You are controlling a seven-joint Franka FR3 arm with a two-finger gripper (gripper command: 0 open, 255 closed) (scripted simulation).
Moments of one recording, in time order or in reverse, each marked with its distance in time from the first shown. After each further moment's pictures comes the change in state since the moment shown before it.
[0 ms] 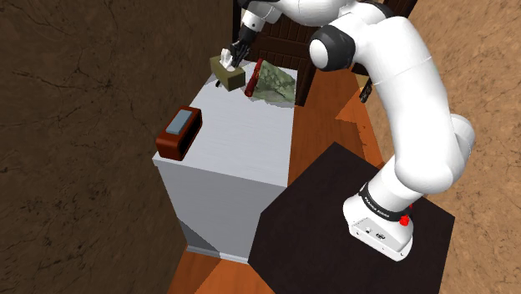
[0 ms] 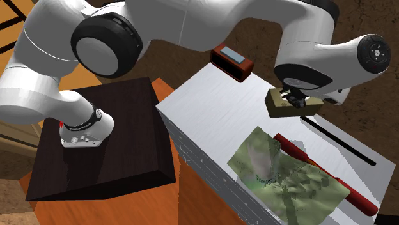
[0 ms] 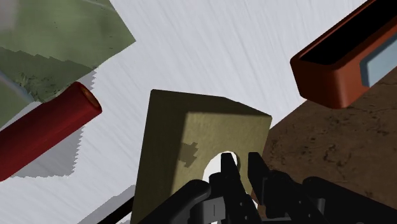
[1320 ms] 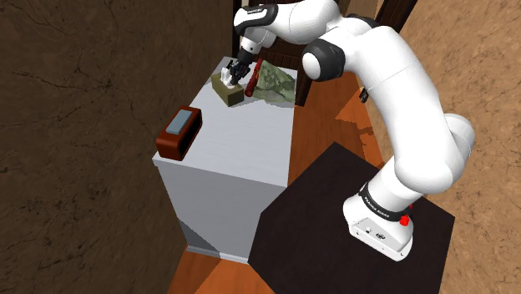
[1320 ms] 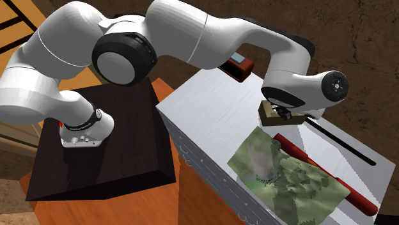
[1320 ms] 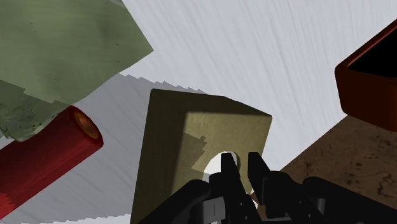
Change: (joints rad) arm 0.000 0.103 0.028 -0.045 0.039 0.133 -0.070
